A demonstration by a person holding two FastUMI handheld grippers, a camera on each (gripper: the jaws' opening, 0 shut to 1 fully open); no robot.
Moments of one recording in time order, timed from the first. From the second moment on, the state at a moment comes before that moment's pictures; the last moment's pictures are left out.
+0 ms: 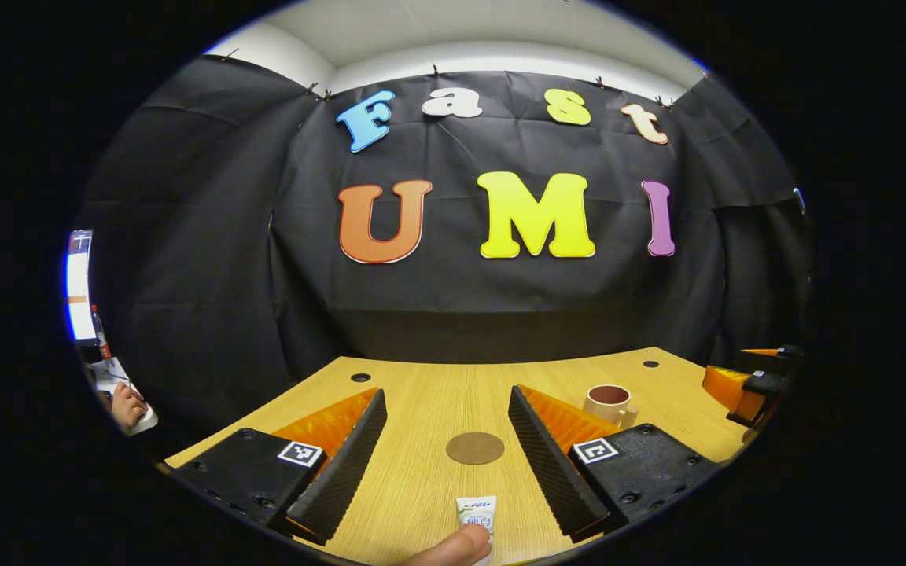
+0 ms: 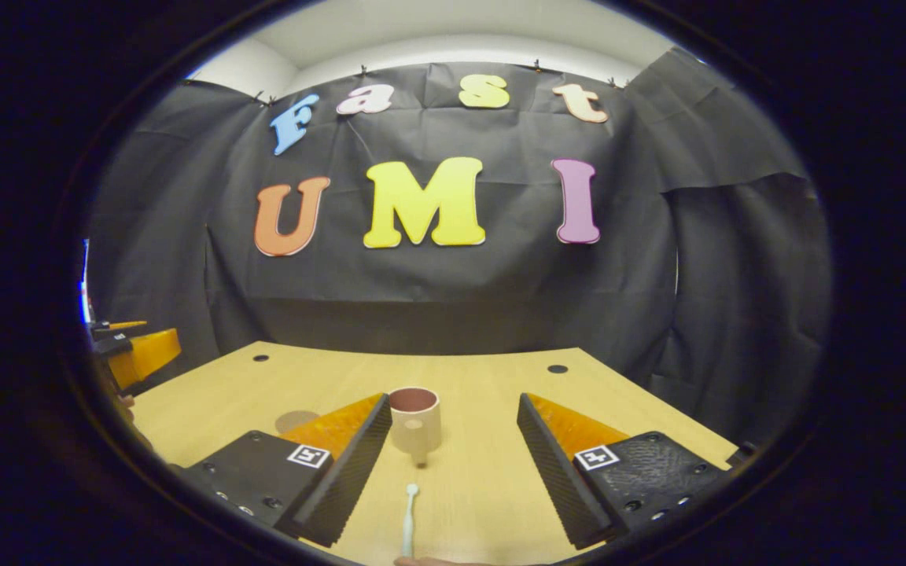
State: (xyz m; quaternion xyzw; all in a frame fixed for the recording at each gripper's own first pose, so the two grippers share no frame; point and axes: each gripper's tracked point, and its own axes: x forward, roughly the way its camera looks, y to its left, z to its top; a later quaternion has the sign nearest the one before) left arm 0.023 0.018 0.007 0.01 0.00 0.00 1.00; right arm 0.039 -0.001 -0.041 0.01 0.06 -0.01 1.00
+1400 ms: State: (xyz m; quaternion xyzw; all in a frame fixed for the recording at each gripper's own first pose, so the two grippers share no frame) left arm 0.031 0.030 -0.059 -0.01 0.06 -0.01 1.00; right arm 0.037 0.053 -0.224 0.00 0.34 0.02 0.94
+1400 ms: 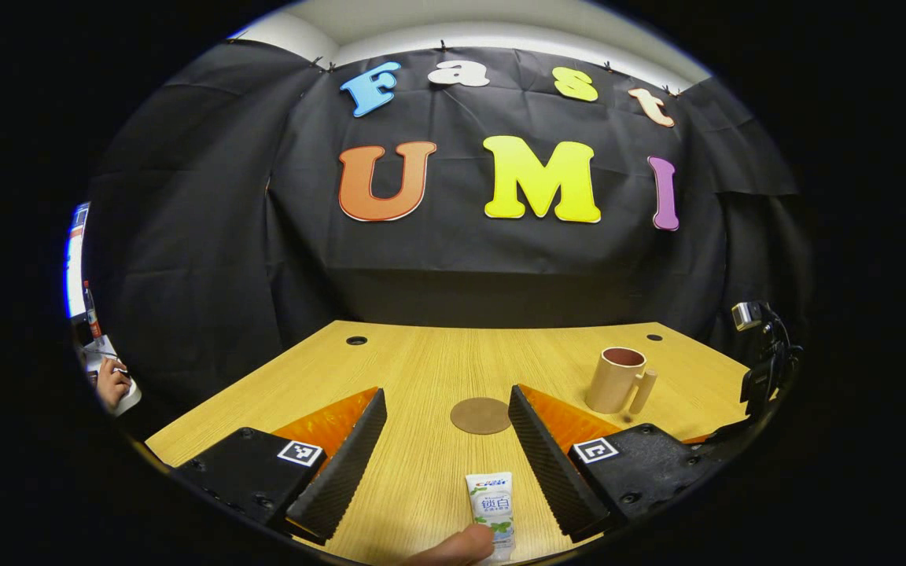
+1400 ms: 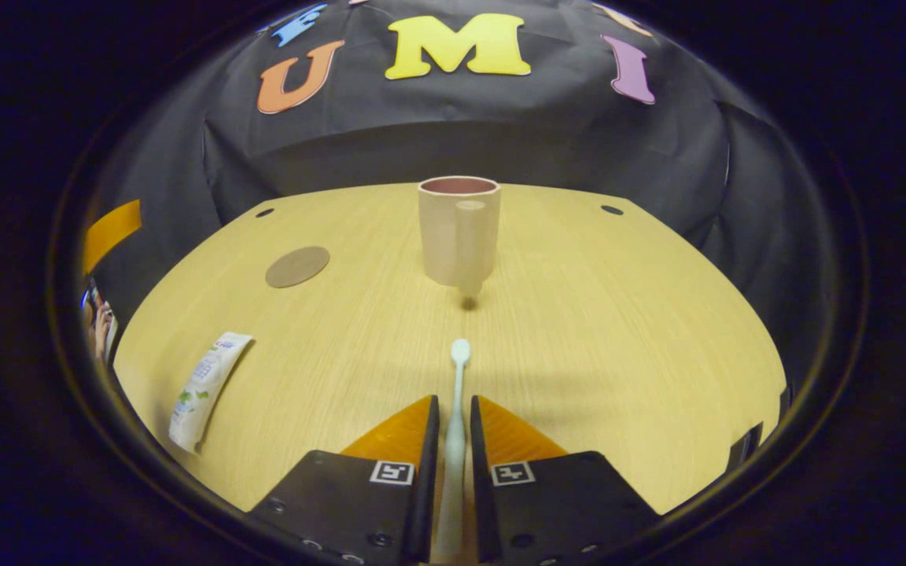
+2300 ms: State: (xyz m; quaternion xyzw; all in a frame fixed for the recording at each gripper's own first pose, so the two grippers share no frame) left arm 0.021 0.027 -0.112 -0.01 0.13 0.00 0.99; right arm 0.036 0.052 -0.202 0.02 0.31 0.06 0.95
